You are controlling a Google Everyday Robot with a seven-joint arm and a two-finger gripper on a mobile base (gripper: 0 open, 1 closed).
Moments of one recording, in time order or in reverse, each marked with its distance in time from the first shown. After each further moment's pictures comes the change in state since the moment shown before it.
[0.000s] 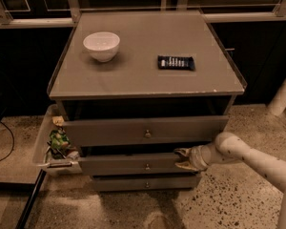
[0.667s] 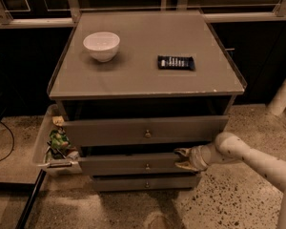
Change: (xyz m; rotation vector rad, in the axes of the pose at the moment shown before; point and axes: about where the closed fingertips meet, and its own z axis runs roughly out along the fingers) arm 0.000 0.000 0.000 0.000 0.000 0.000
